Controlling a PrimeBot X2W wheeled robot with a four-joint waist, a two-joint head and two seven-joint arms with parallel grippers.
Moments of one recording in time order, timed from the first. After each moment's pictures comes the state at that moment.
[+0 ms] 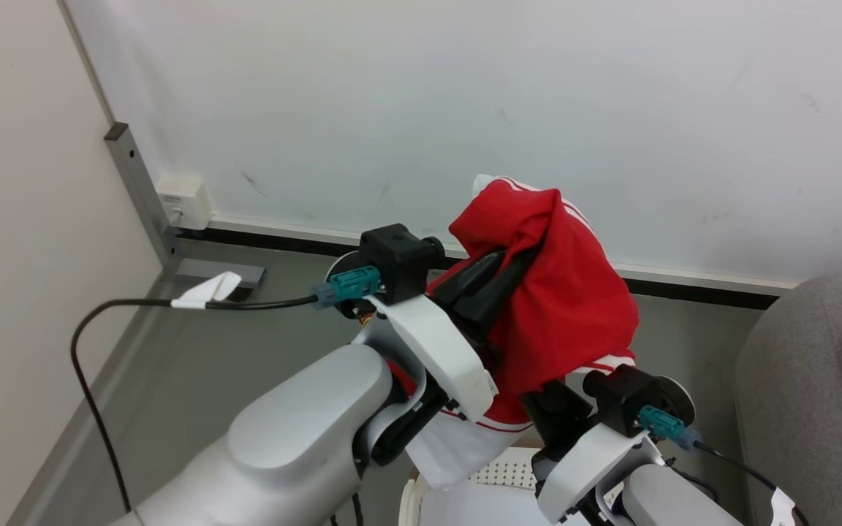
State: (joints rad) left arm -0.87 0.21 -1.01 0.32 -0.84 -0.02 -0.22; right arm -0.51 -0.07 0.70 0.59 0.50 0.13 -0.26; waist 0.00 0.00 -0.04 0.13
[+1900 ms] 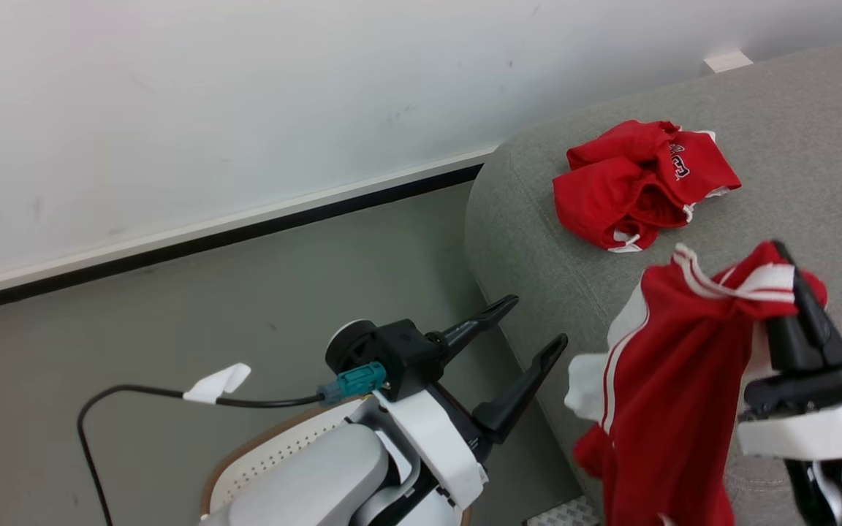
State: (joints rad) left arm -0.69 0.23 -1.00 0.25 -0.67 -0.05 -0.26; right arm -0.25 -0.20 0.11 0.06 0.34 0.13 -0.26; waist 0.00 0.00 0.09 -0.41
